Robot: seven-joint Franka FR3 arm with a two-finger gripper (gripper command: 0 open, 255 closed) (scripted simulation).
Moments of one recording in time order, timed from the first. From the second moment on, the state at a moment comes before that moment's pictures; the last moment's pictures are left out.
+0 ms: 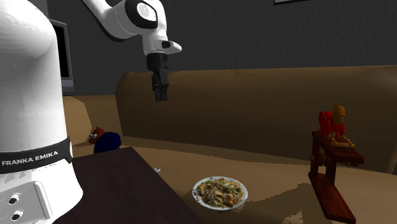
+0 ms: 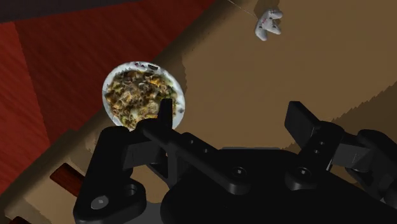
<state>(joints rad) 0.09 -0.47 0.36 -2.74 0.05 2.26 0.57</state>
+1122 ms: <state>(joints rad) 0.12 0.34 0.47 -2.49 -0.66 2.57 1.37</state>
